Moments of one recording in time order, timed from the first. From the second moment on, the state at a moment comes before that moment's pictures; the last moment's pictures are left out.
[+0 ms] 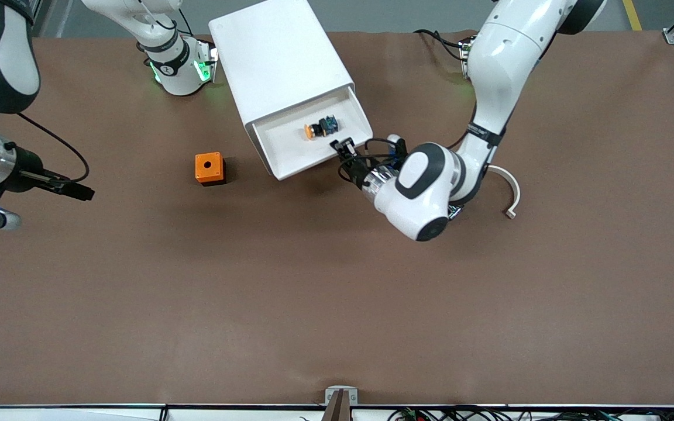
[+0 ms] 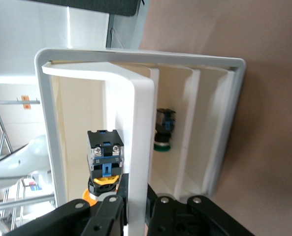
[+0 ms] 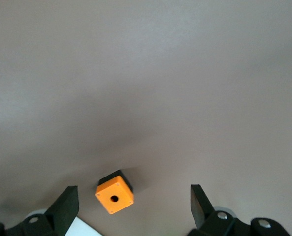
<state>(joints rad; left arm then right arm) -0.50 0.72 -0.07 -1.41 -0.97 1.53 -2.50 0.03 0.14 -0.01 -1.61 0.00 1.58 0.41</state>
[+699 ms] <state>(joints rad) -0.46 0.73 -0.06 -1.36 -0.97 1.55 -2.49 0.56 0.17 0.00 -1.62 0.01 1.74 1.26</state>
